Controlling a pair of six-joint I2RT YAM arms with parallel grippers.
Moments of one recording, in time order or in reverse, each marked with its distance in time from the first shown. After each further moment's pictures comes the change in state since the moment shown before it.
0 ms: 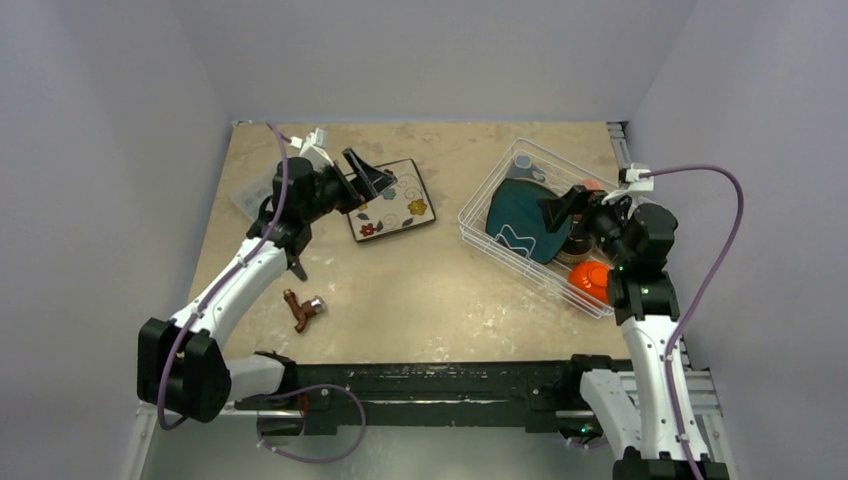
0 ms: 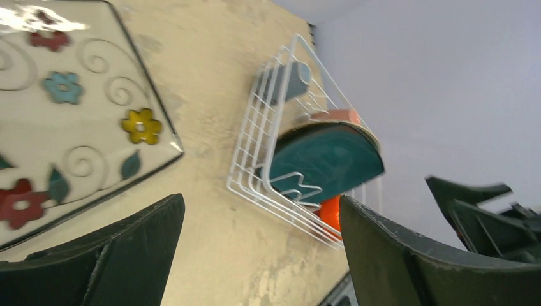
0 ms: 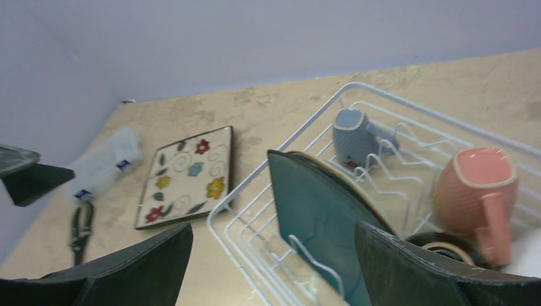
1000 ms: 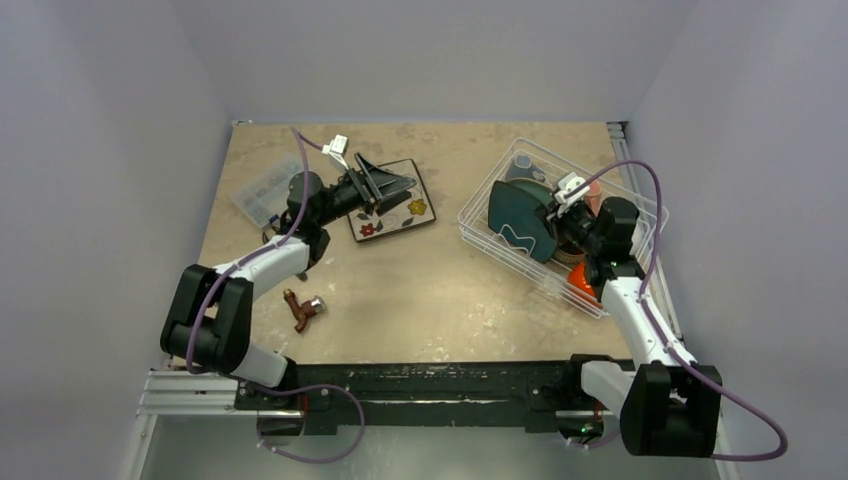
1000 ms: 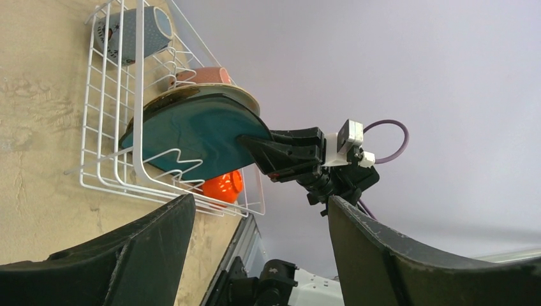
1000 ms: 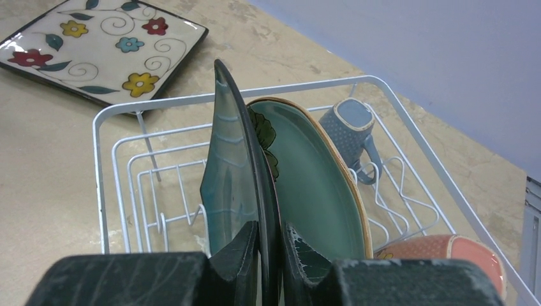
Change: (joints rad) left arm -0.010 0.203 -0.136 0.657 0.278 -0.420; right arm 0.007 0.285 -0.192 0.342 -0.216 -0.633
